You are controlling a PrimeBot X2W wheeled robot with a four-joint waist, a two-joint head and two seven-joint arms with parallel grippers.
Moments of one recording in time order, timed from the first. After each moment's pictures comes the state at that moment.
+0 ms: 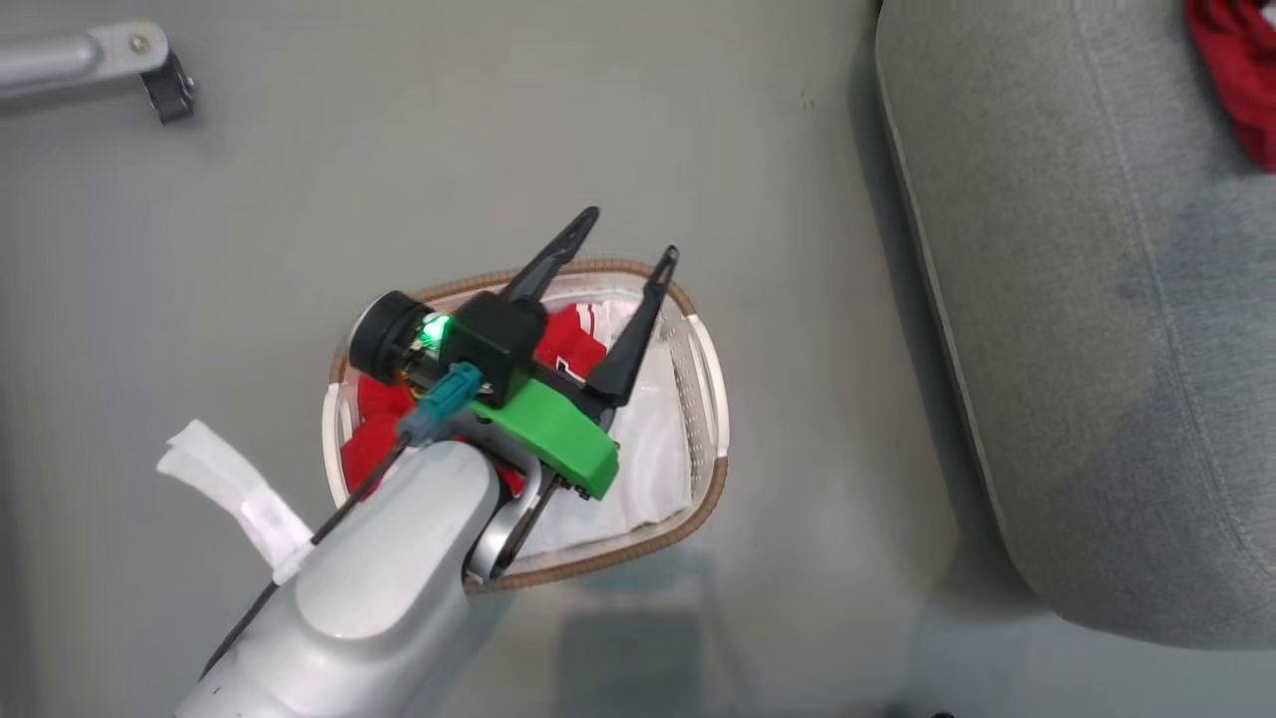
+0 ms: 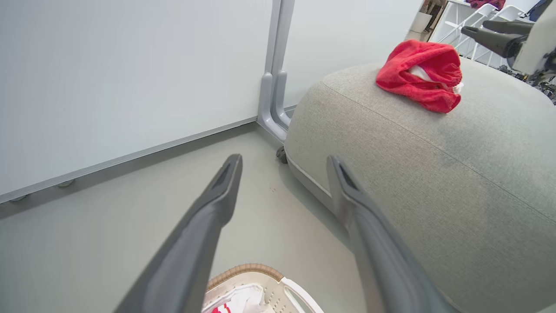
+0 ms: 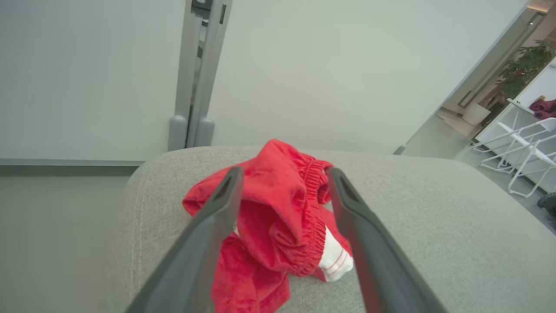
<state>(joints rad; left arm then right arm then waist) -0.68 0.21 -0.82 0.35 -0.55 0.01 -0.26 -0.87 -0.32 -0.38 0.72 -0.17 0.13 -0.26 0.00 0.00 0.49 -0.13</state>
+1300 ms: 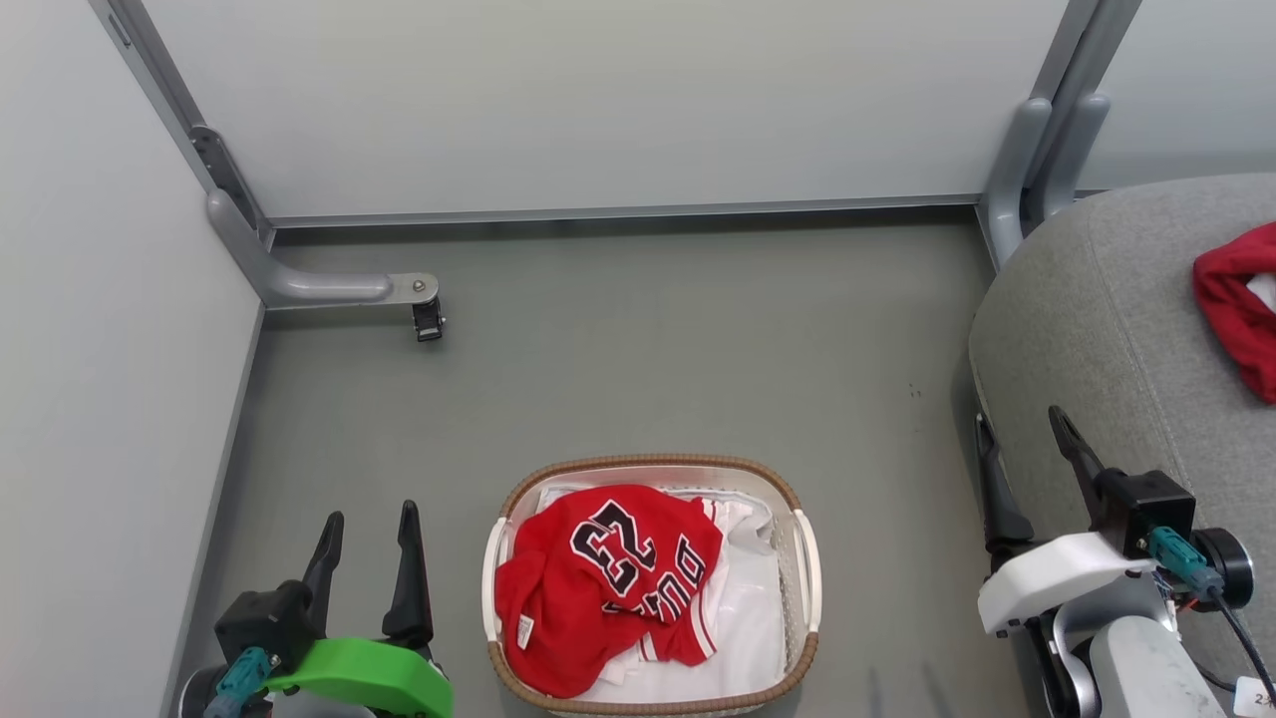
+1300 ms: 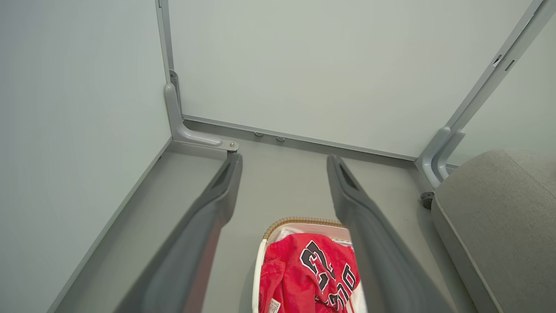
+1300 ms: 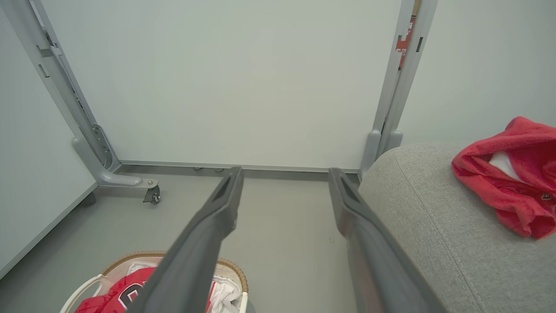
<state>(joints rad) -0.05 0.10 -0.20 0.32 -0.41 -0.02 -0.26 -0.18 -0.05 -0.05 0.34 0.09 0.13 -0.26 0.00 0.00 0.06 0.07</state>
